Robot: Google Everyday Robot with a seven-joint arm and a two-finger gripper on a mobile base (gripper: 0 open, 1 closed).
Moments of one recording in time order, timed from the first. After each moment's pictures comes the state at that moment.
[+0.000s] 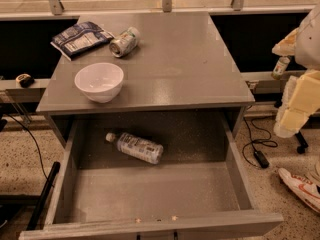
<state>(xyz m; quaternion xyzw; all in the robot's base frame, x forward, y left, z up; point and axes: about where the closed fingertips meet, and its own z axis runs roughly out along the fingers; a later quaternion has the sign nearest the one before) 0.438 -0.217 0.976 -0.60 0.78 -0.03 0.16</state>
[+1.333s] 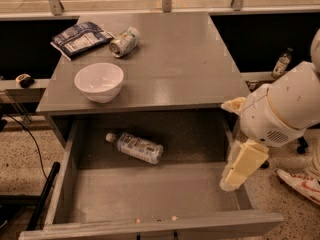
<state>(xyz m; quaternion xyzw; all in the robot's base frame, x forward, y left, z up) 0.407 -0.137 0.863 -0.63 0.74 0.08 0.22</state>
